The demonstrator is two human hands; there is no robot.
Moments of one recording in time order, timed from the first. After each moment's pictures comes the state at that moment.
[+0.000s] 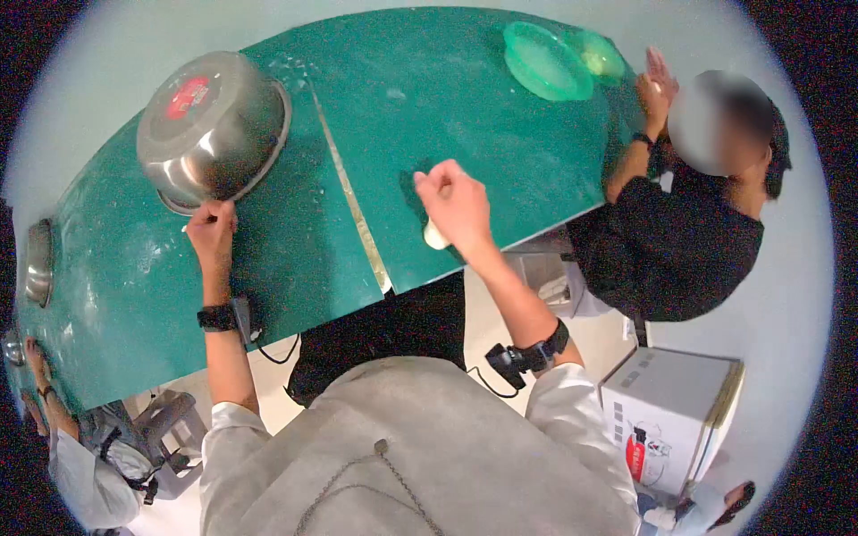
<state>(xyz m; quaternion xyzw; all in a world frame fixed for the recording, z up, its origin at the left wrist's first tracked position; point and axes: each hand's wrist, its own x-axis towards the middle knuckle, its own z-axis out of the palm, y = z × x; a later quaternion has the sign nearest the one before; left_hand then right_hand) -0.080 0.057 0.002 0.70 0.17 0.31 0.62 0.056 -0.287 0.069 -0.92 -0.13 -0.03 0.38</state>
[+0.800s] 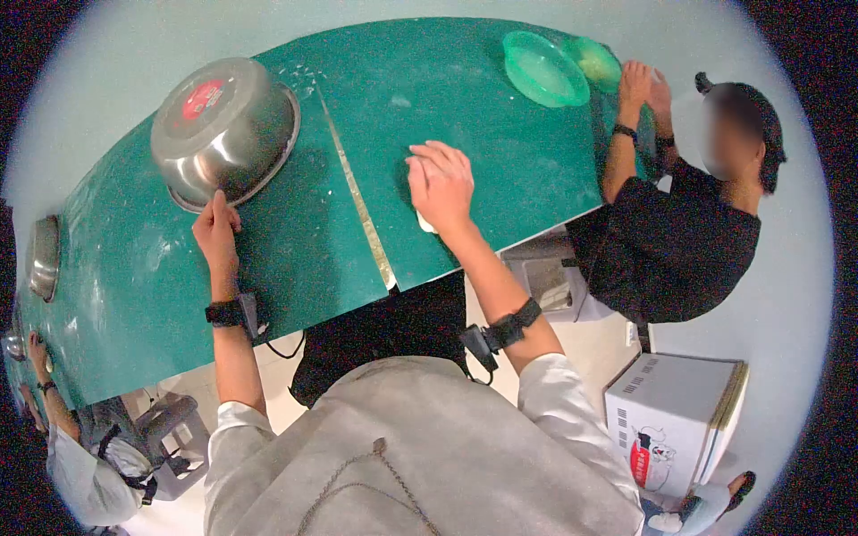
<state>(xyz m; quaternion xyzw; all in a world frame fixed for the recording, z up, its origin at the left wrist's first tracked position) -0.083 0.053 0.016 0.68 0.22 0.34 0.61 0.085 -0.264 0.034 -0.83 -0.36 -0.32 0.28</state>
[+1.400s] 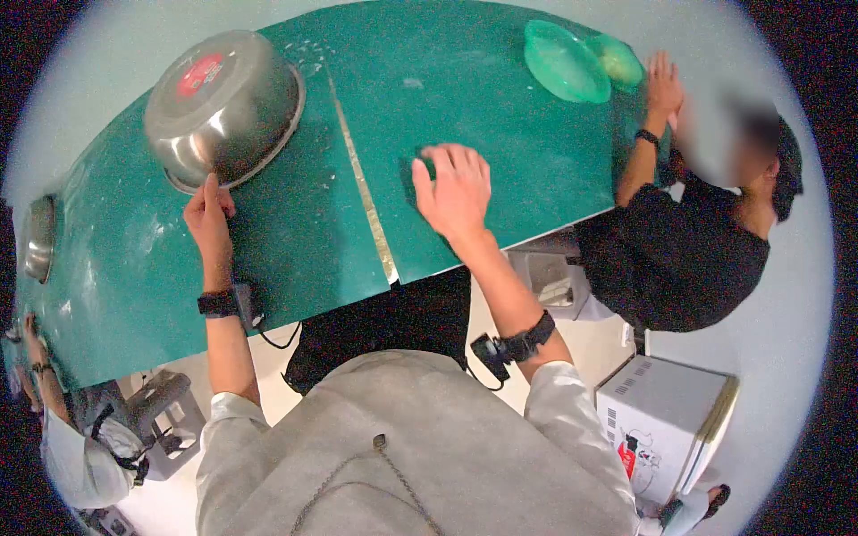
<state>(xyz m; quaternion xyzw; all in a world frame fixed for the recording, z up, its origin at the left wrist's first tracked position) -0.083 0.053 0.018 0.65 0.23 0.35 0.63 0.059 -0.265 0.053 -0.90 -0.30 -0.23 0.21</state>
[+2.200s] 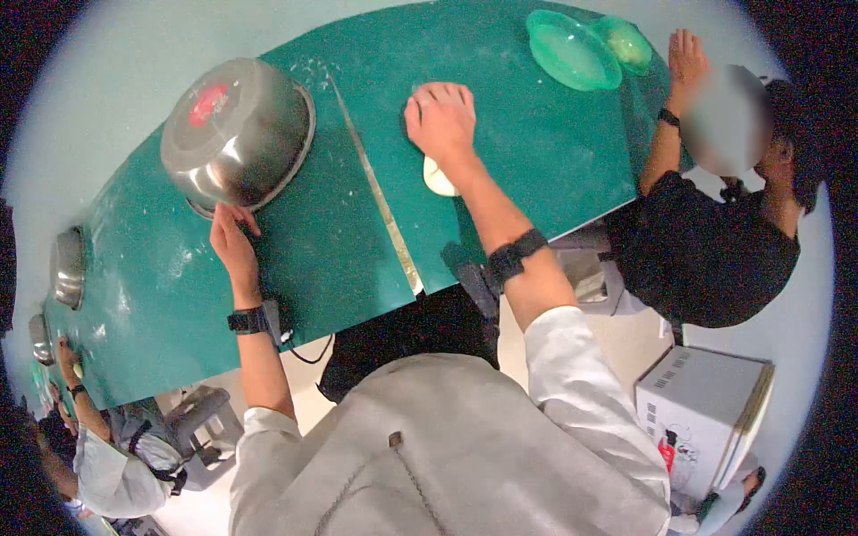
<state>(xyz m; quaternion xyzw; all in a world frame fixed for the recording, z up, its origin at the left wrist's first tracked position) -0.076 0.055 0.018 0.66 0.16 0.37 0.63 0.169 -0.204 0.037 -0.87 -0.32 -0.32 0.20</state>
